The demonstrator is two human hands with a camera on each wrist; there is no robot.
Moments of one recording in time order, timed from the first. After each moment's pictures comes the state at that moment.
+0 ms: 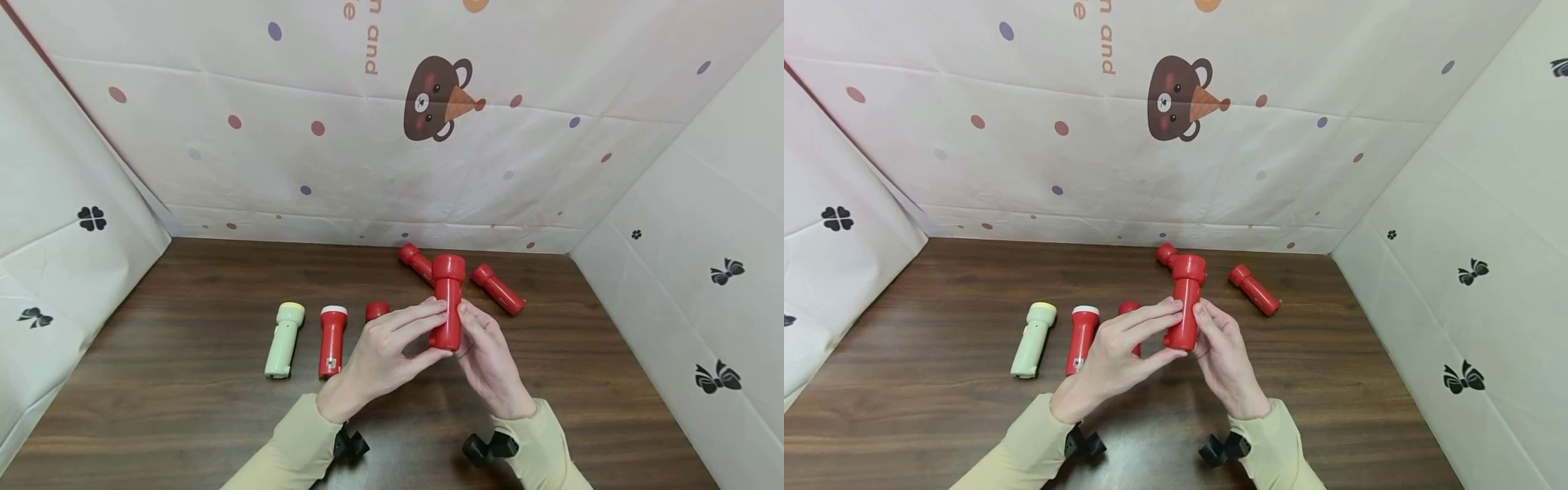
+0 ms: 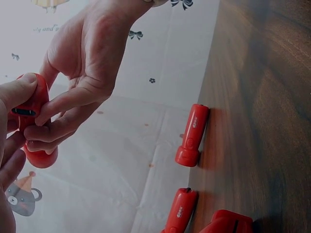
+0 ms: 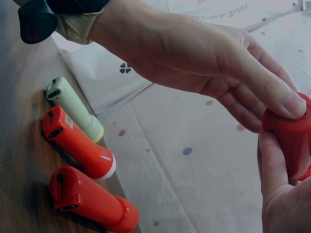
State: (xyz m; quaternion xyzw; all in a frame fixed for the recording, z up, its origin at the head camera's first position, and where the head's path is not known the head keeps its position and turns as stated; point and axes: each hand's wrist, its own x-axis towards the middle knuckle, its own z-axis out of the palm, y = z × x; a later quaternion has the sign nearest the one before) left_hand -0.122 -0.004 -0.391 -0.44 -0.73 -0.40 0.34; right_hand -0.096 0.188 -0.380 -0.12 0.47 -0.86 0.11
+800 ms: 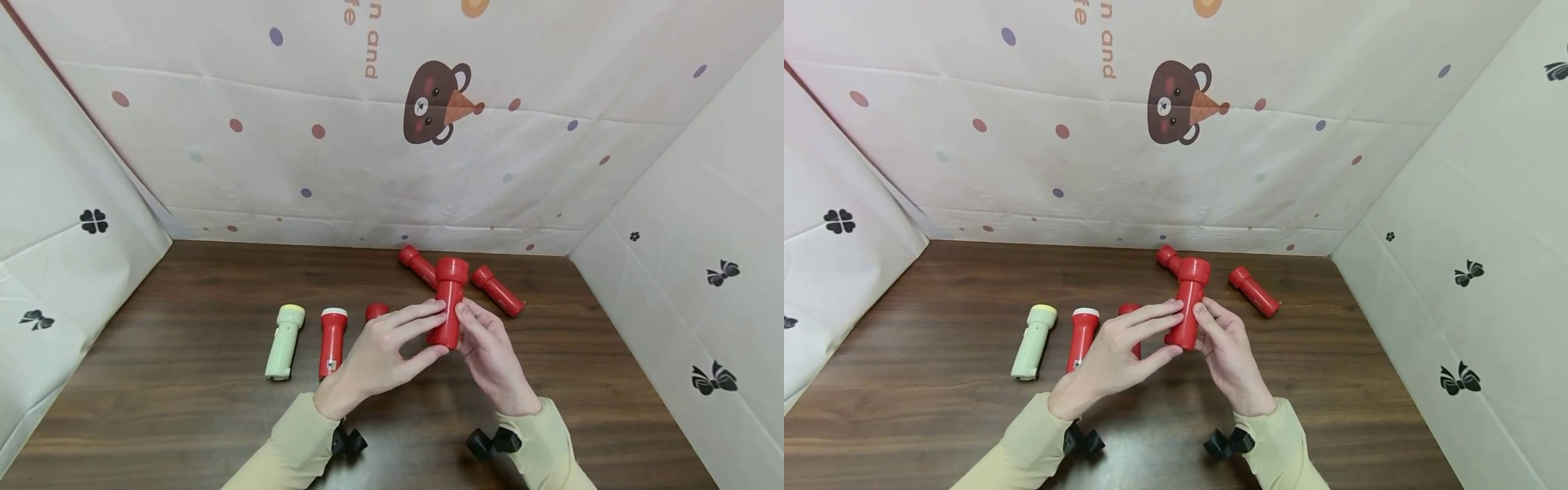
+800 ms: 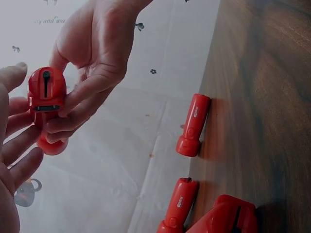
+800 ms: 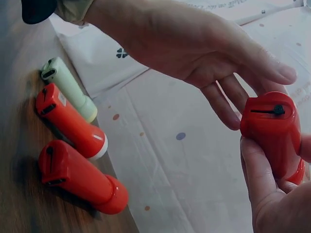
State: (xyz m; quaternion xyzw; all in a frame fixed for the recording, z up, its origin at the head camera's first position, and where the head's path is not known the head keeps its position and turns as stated) left_hand -0.125 -0.010 -0.391 -0.44 -0.76 -0.40 0.27; right_hand -0.102 0.192 -0.377 -0.06 0.57 -0.81 0.08
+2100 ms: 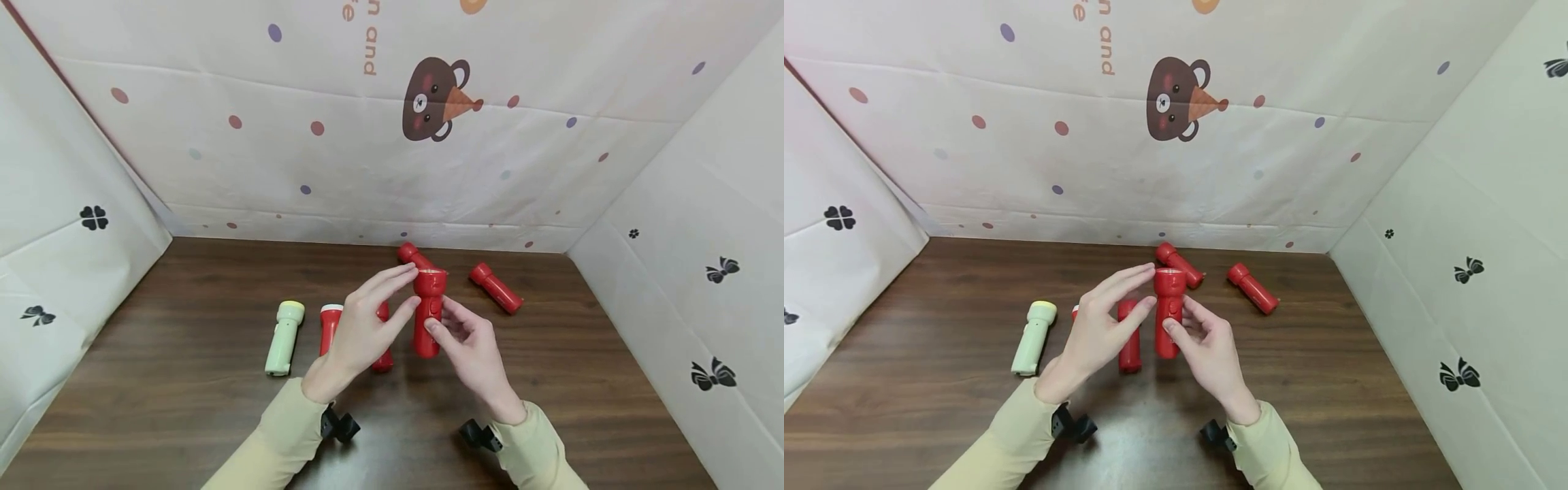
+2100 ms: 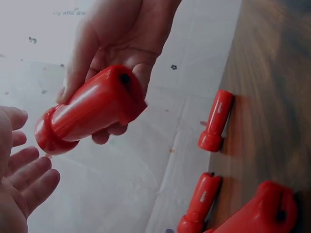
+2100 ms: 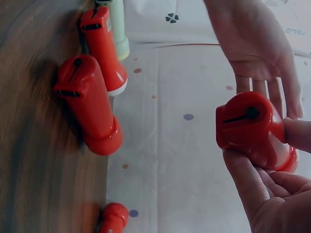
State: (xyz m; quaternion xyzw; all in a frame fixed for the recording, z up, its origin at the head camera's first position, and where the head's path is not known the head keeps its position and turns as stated) left_hand -0.133 -0.023 -0.374 -0.30 -0.77 -0.52 0.21; right_hand -0.098 0.176 -0.387 -0.07 0.82 -0.57 -0.06
